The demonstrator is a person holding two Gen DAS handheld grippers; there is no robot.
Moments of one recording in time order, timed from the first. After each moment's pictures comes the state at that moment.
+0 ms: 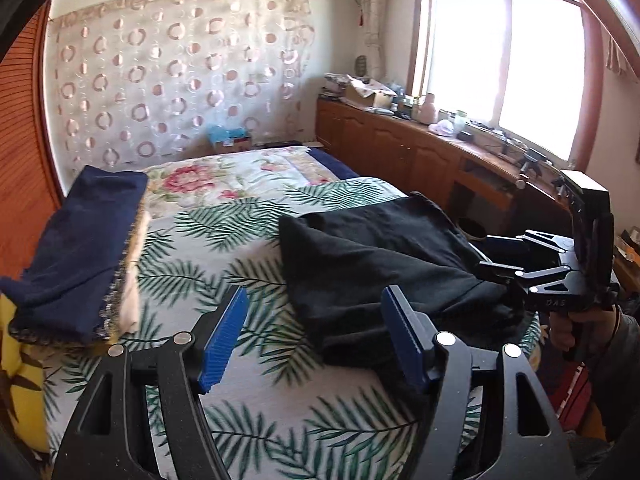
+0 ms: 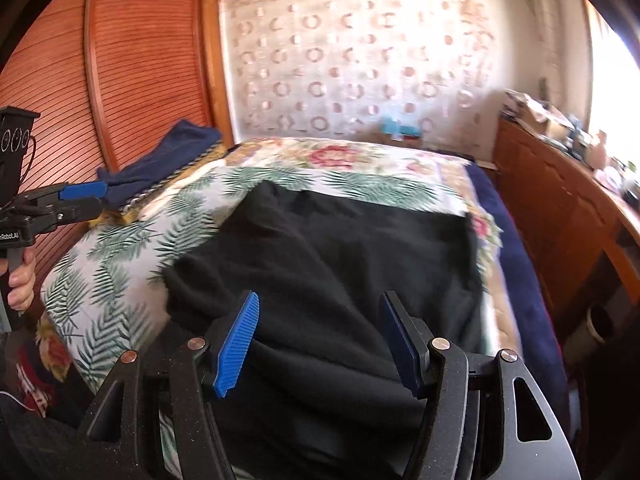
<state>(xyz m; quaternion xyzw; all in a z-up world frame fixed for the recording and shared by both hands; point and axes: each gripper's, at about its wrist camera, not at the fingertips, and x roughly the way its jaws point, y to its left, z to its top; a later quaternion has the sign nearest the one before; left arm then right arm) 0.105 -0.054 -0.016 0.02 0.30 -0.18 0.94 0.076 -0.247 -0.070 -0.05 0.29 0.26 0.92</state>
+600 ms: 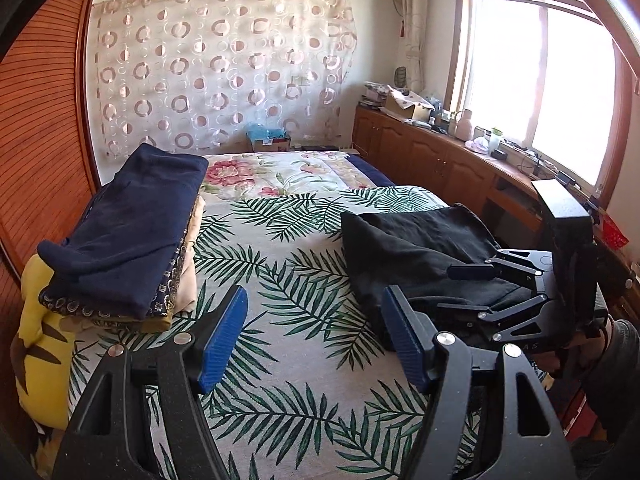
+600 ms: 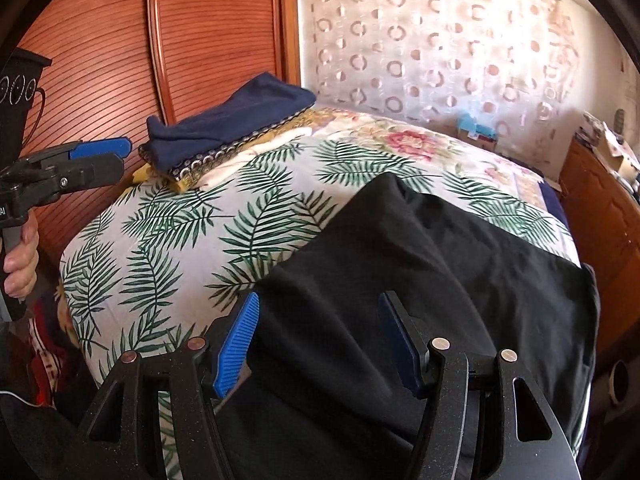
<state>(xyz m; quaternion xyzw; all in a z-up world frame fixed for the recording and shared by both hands) 0.107 0.000 -0.029 -0.01 0.30 -0.12 0.95 0.127 -0.145 -0.087 -0.12 0.31 0.35 0.87</state>
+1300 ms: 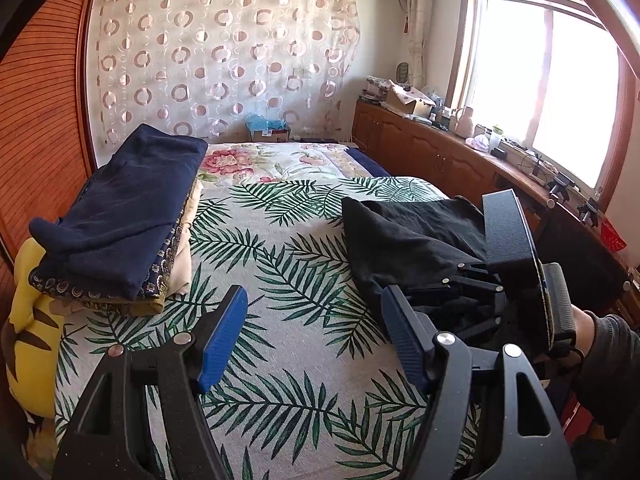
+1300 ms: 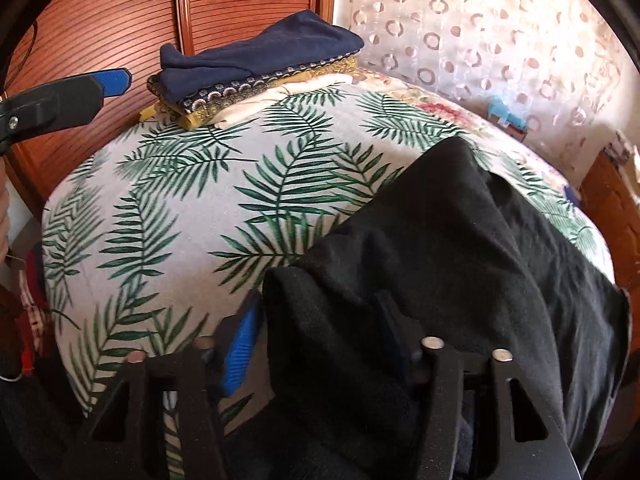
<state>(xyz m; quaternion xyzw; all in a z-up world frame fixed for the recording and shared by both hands) 0.106 0.003 -0.045 -0.02 0.31 -0.12 0.94 0.146 -0.079 -0.122 -0.20 0.35 0.36 0.84</state>
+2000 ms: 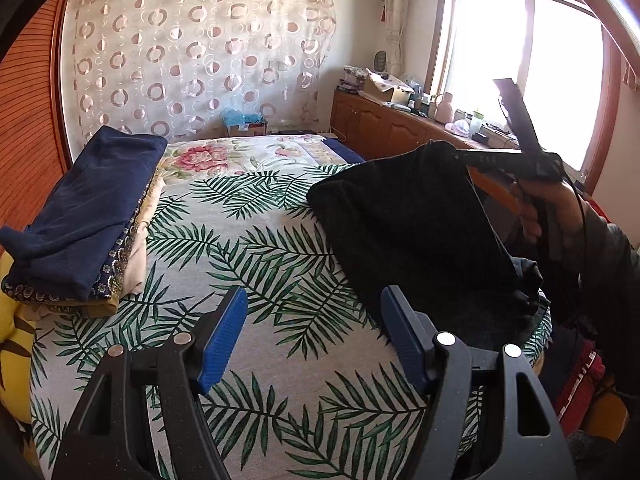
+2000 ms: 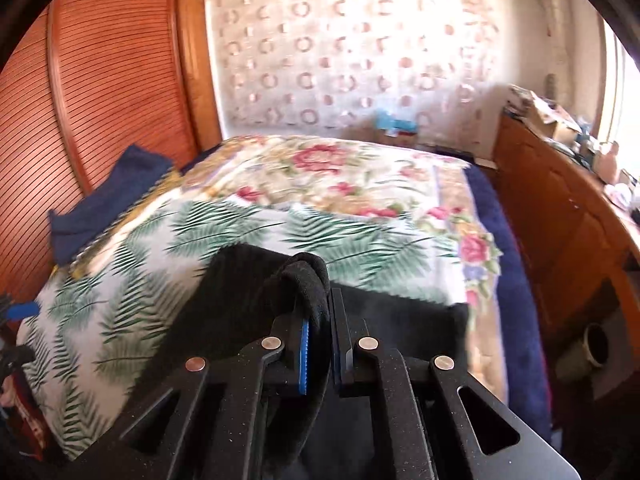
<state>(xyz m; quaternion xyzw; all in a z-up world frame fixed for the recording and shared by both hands) 0.107 -0.039 -0.050 0.00 0.32 -0.15 0.94 0.232 -0.238 -0.041 -0.05 0.31 0.22 0.92</state>
